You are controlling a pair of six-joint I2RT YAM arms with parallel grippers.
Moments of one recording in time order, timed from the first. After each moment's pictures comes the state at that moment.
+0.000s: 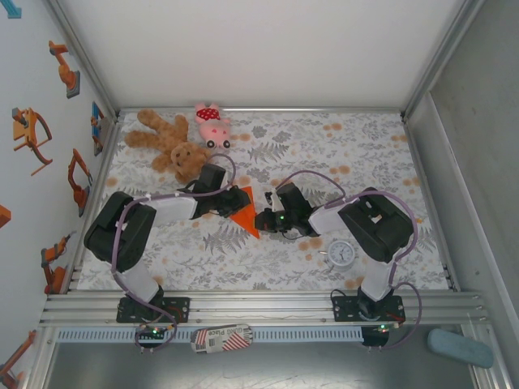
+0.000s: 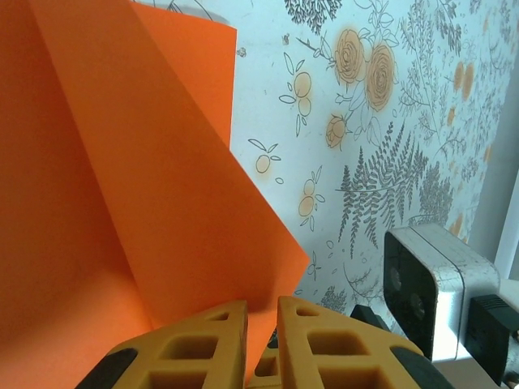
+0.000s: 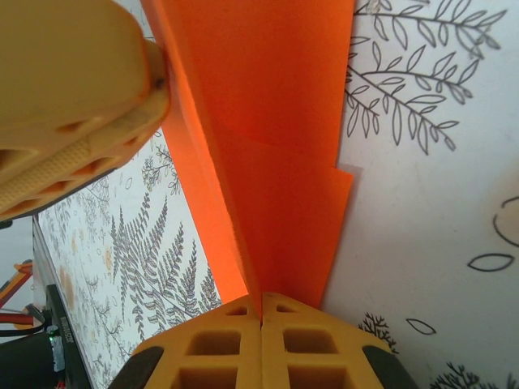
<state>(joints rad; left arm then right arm) -0.59 1.71 0.83 0.03 0.44 -0.95 0.71 1.85 0.73 0.35 -0.54 0.79</state>
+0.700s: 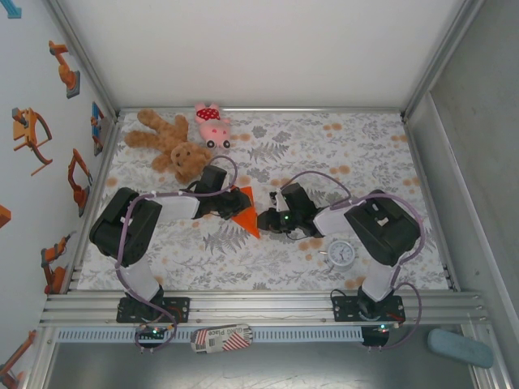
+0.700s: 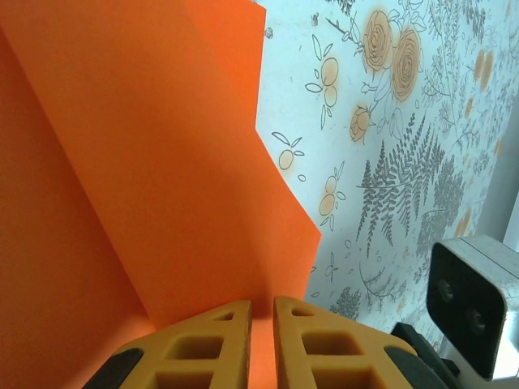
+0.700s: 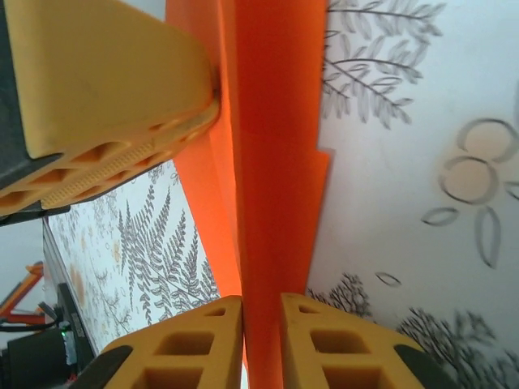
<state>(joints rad) -0.58 1.76 0.83 0.05 0.47 -0.95 0.68 1.78 0.69 0.33 -0.56 0.81</state>
